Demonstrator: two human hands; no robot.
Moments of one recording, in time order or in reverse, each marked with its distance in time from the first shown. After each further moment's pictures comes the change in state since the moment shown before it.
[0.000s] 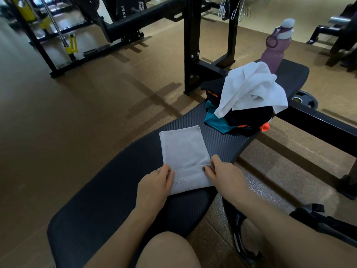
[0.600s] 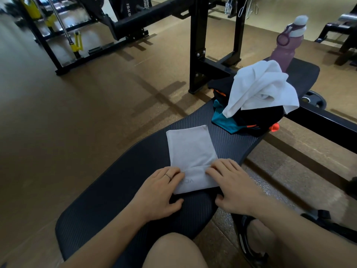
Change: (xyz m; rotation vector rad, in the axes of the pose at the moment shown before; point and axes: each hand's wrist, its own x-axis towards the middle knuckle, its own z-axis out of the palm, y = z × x) left_hand -0.001 -0.024 -0.029 0.103 -0.286 0.494; right_hand -0.017 0.003 -0.012 -0.224 -0.051 -0.499
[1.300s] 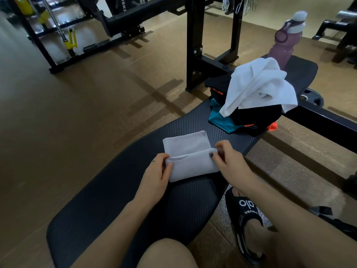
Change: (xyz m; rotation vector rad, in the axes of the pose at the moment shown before) left_hand 0.033 0.000 0.004 -0.716 0.185 -0.589; right_hand 0.040 0.025 -0.001 0.719 0.154 0.543
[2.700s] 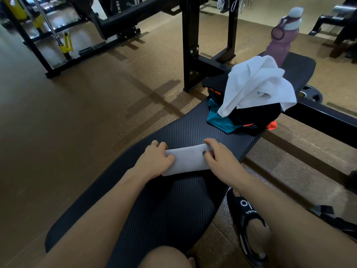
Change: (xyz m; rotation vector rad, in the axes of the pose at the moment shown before) left_hand 0.080 0.017 -0.022 0.467 -0.299 -0.095; right_hand 0.017 -0.012 0.012 -0.001 -0.068 0.015
